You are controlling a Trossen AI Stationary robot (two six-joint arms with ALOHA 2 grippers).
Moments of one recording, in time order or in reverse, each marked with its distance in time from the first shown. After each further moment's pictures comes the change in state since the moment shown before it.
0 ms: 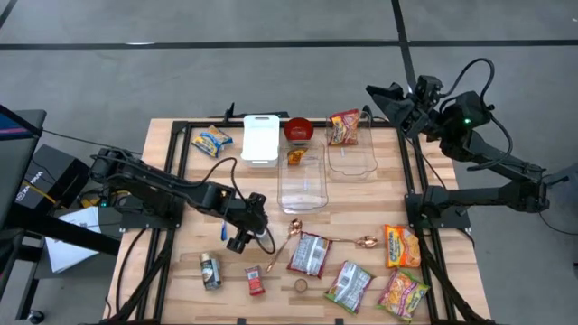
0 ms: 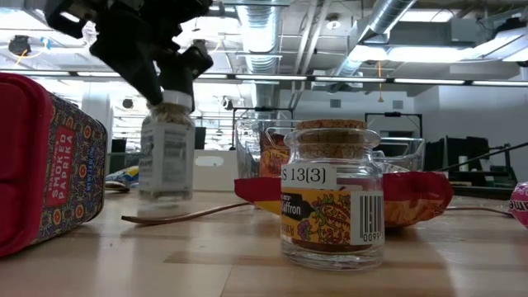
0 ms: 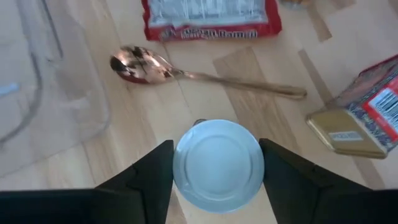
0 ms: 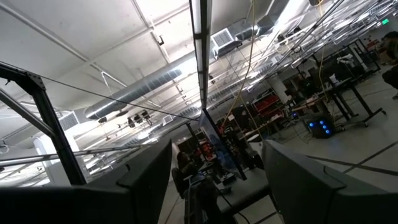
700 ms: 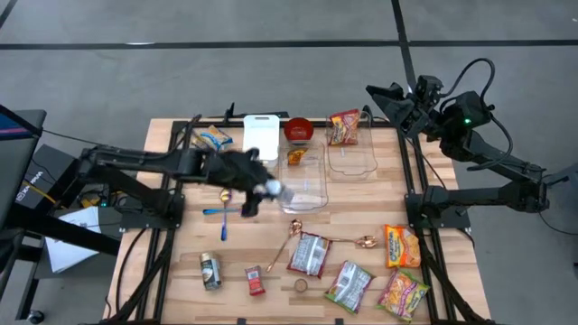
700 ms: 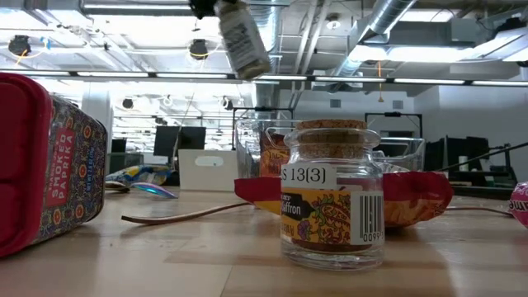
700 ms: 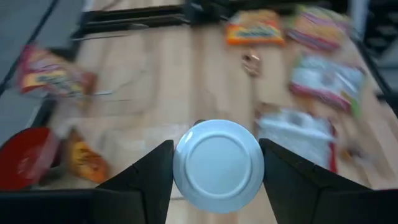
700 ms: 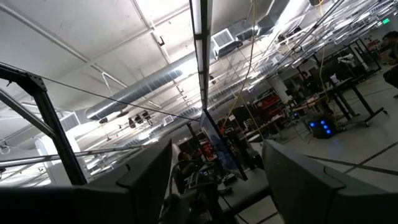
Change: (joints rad) left arm 0.188 -0.134 0.282 -0.046 -0.154 -0.149; right arm 0.000 0.000 0.000 0.002 0.000 0.004
